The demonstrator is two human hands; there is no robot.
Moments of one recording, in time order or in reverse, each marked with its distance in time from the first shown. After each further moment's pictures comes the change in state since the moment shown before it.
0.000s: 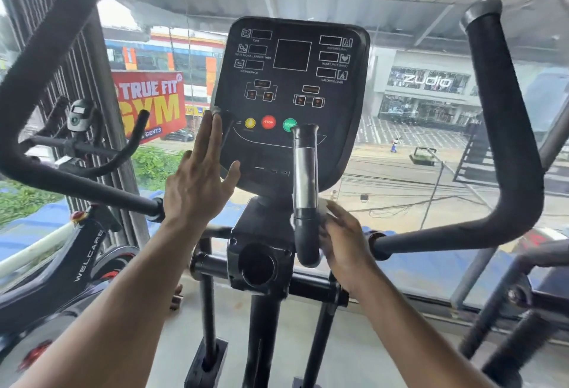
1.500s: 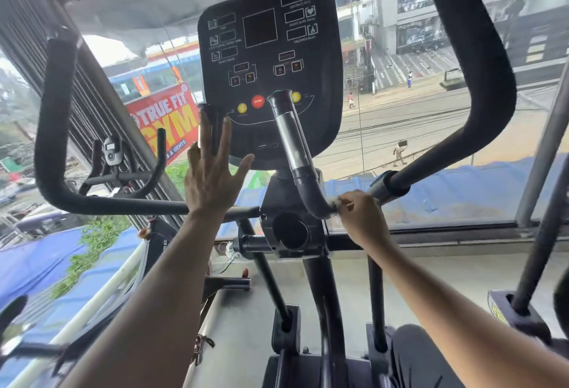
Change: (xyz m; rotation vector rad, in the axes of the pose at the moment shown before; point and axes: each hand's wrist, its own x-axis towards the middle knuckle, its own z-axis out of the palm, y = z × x) left_hand -0.010 0.010 -0.011 0.220 -0.048 0.155; right_hand -0.018 0.064 -0.043 -0.898 0.280 -0.295
